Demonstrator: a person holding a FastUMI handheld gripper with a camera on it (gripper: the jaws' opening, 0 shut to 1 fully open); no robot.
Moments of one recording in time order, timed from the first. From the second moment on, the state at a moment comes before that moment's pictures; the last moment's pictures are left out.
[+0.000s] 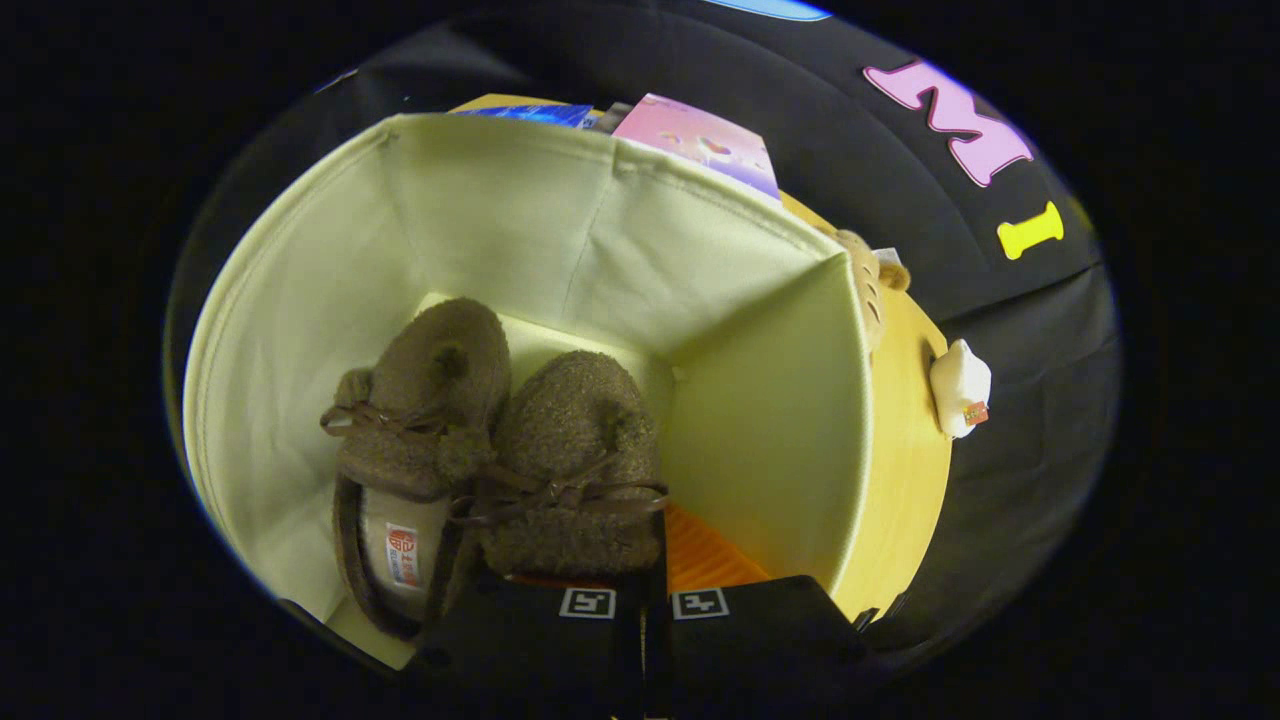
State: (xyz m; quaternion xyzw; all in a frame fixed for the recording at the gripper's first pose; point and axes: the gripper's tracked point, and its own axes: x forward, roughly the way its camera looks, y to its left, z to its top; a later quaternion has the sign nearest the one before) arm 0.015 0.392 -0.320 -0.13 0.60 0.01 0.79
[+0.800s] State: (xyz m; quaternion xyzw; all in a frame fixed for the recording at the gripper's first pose) arm 0.009 0.421 -0.309 -0.17 0.58 0.11 0.79
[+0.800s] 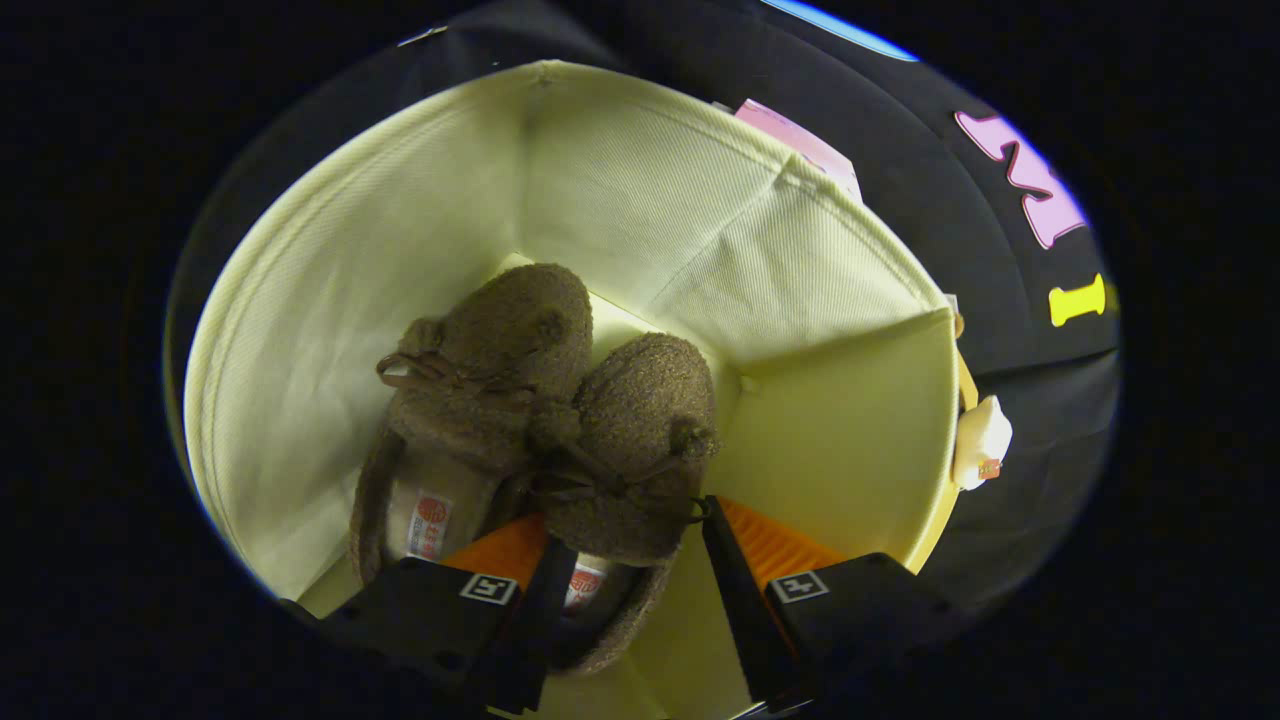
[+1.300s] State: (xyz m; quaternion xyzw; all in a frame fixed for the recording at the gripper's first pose) arm 0.007 0.405 -0.225 -0.11 0.48 0.17 0.86
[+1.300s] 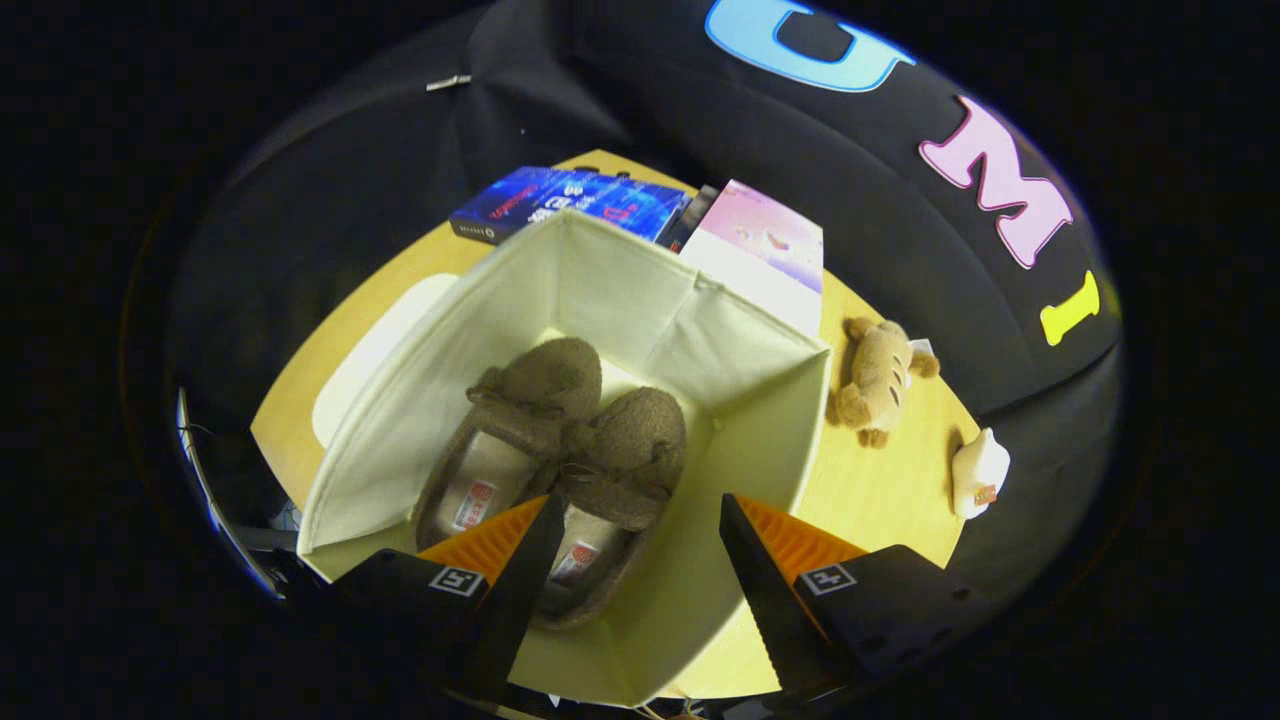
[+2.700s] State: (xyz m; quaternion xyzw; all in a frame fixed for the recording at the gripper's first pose) arm -0.094 0.075 -0.054 0.02 0.08 0.12 0.99
